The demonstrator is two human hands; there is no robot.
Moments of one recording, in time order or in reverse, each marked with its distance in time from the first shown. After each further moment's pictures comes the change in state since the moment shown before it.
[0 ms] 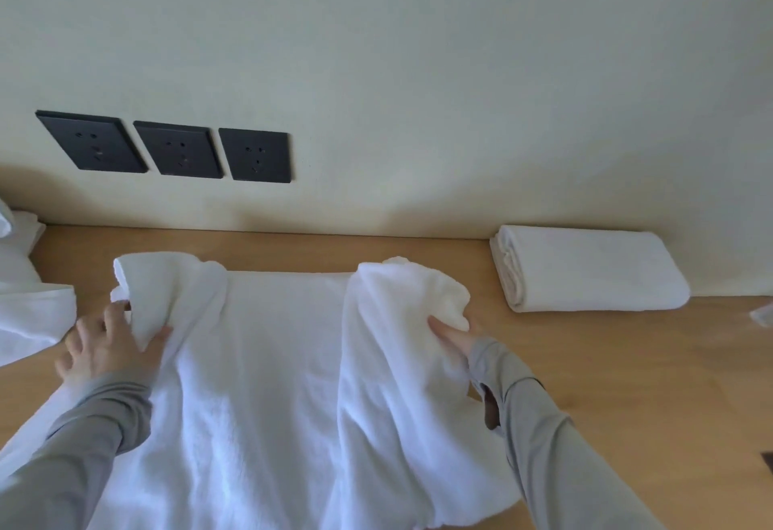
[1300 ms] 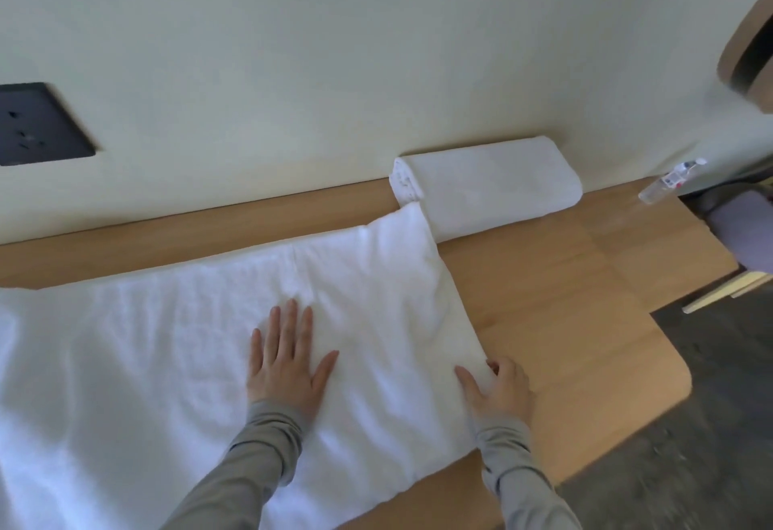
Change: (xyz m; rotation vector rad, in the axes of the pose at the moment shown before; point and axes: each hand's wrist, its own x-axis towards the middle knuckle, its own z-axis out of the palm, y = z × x) left_hand -0.190 0.157 0.148 0.271 -0.440 0.796; right_hand -0.044 0.183 -0.094 -0.519 0.709 -0.043
